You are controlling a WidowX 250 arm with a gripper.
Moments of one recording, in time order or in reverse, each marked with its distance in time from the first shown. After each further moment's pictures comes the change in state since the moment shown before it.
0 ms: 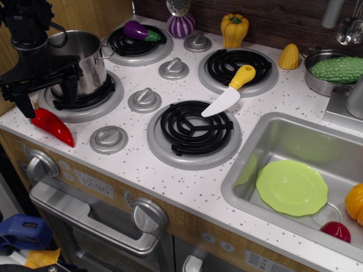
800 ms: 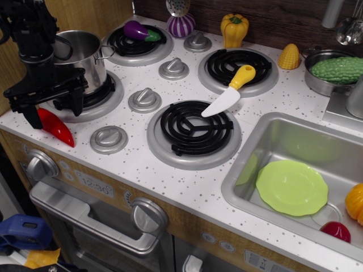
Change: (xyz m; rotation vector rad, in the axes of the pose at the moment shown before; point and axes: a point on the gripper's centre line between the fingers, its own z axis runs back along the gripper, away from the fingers) arm -0.005 -0.001 -0.026 -0.014 0.062 -0.004
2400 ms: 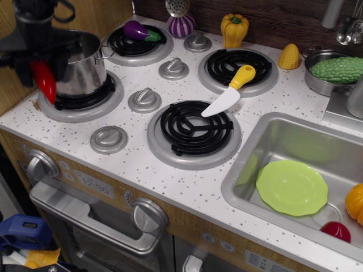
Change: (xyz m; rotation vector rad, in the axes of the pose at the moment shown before) arm 0.020 -0.014 0.081 0.087 -0.306 -0.109
